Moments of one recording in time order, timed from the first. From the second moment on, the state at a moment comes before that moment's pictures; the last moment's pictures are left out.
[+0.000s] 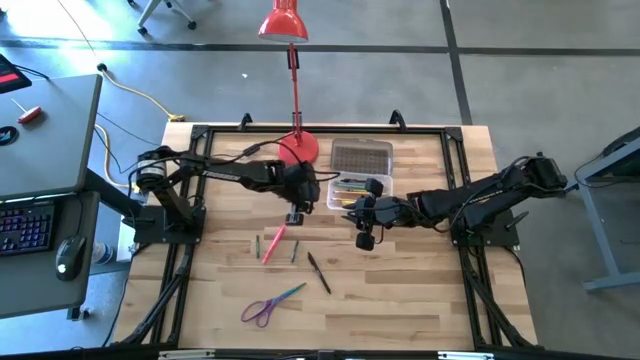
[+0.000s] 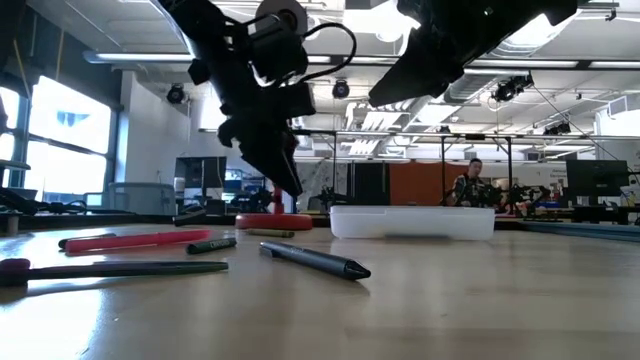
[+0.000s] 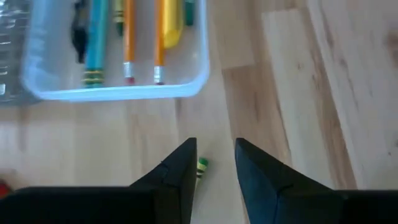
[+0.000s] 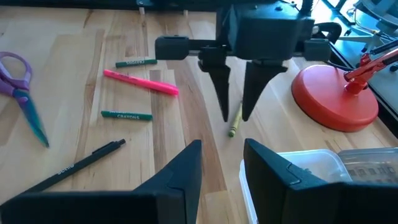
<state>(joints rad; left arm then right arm) 0.19 1.71 1.05 -0.31 0.12 0.32 0.17 1.36 0.80 0.02 0.36 0.11</state>
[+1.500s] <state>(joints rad) 0.45 2.06 0.87 0.28 0.66 0.35 0.16 1.36 0.80 0.02 0.36 0.11</state>
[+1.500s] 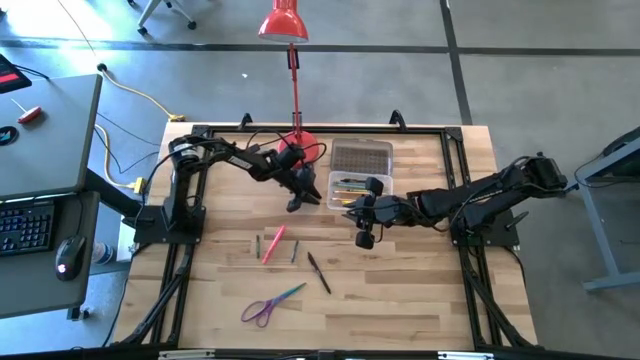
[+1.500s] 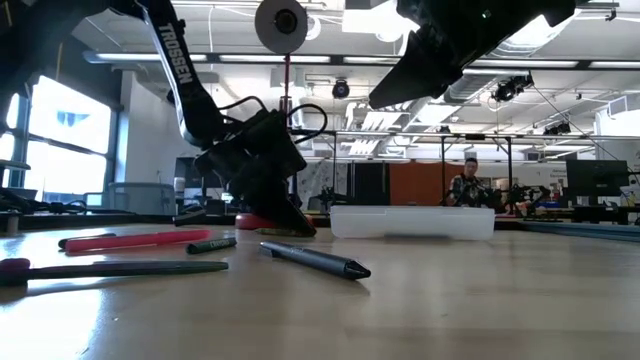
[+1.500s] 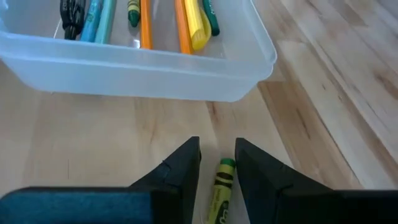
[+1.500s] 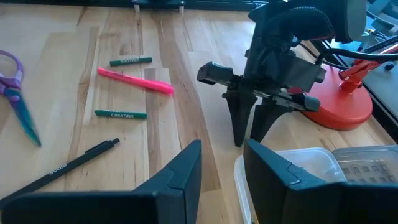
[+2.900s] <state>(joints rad) 0.44 1.84 0.84 0.27 0.62 0.18 0.16 1.36 0.80 0.00 0.31 0.13</state>
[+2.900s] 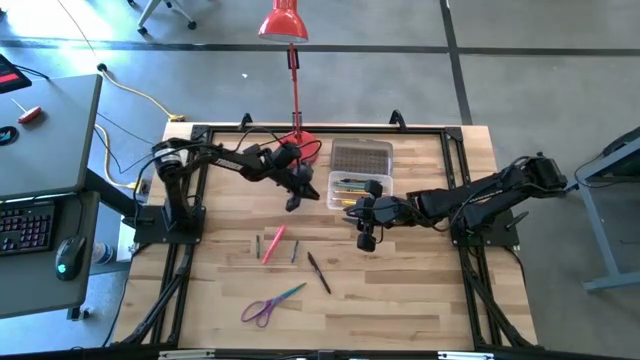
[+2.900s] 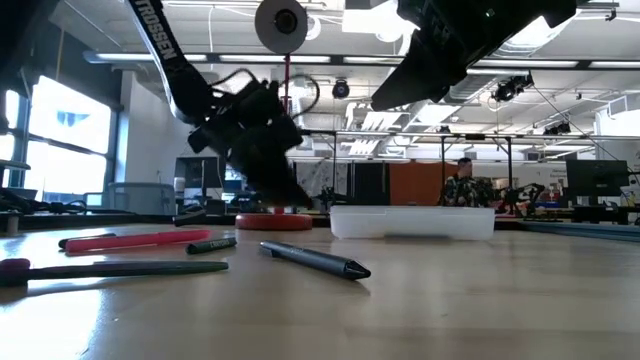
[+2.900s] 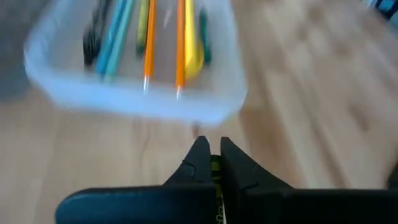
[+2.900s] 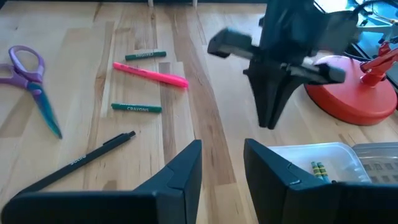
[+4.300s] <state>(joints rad) 0.24 2.21 1.48 0.13 0.25 0.12 0.37 1.36 0.80 -0.21 0.46 0.36</state>
